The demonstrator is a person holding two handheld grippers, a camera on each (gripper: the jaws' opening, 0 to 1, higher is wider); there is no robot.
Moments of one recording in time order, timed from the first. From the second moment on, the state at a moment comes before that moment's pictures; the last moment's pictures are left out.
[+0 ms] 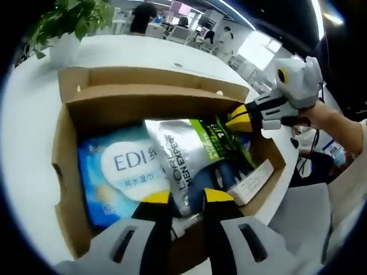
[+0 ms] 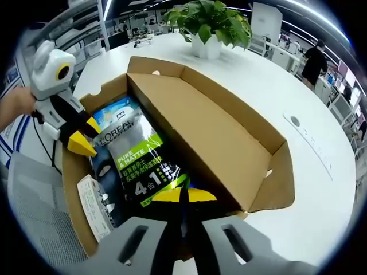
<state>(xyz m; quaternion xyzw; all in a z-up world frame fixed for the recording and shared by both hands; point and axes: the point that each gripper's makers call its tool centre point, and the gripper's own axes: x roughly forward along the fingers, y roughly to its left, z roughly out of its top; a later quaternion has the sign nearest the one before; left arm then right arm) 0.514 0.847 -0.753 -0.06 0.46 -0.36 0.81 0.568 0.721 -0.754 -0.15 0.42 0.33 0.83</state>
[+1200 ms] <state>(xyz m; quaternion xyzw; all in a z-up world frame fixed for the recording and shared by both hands) 0.527 0.844 -0.703 -0.04 0.42 -0.35 0.84 0.569 0.720 -0.700 -0.07 0.38 0.31 0.87</state>
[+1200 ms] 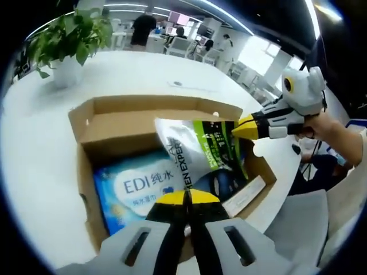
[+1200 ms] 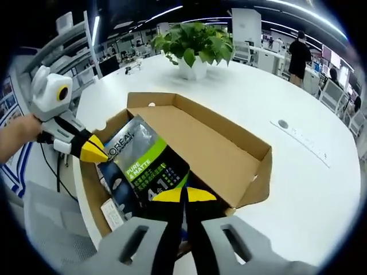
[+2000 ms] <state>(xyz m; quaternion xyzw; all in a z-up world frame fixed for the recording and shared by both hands) 0.531 0.802 -0.669 -0.01 0.39 -0.38 0.84 0.568 0.677 -0.656 -0.06 0.35 0.28 0.89</state>
